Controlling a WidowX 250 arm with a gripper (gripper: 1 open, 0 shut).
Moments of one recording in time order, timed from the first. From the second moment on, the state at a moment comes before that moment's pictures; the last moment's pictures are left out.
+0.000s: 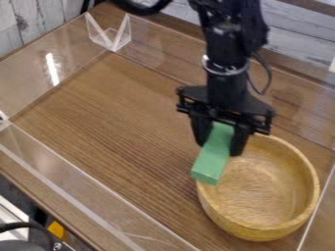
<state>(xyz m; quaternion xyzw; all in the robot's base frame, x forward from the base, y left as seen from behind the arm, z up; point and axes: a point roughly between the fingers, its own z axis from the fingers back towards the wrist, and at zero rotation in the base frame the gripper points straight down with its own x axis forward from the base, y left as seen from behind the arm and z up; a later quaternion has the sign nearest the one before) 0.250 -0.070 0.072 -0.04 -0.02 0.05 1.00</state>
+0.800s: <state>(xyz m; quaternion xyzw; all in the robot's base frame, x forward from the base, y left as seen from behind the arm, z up) 0.246 -0.090 0.057 -0.05 -0.02 0.08 1.00</state>
